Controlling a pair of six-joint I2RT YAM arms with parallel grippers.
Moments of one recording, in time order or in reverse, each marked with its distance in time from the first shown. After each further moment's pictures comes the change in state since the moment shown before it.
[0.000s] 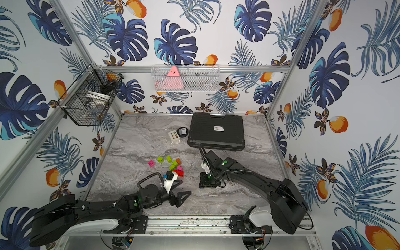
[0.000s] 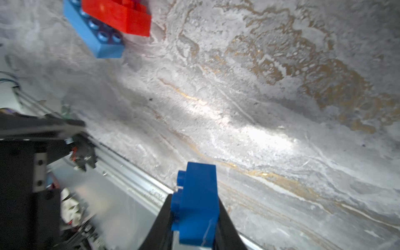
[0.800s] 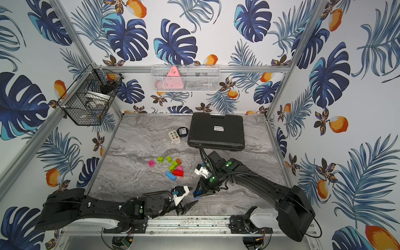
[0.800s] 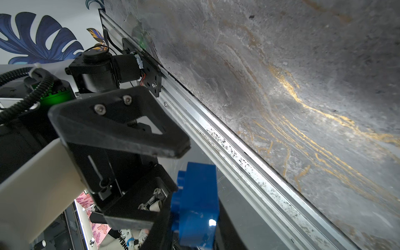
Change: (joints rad) left arm -0.248 0.078 0.092 0.014 -0.243 0.332; right arm 0.021 -0.061 0.003 -0.075 -0.365 -0.105
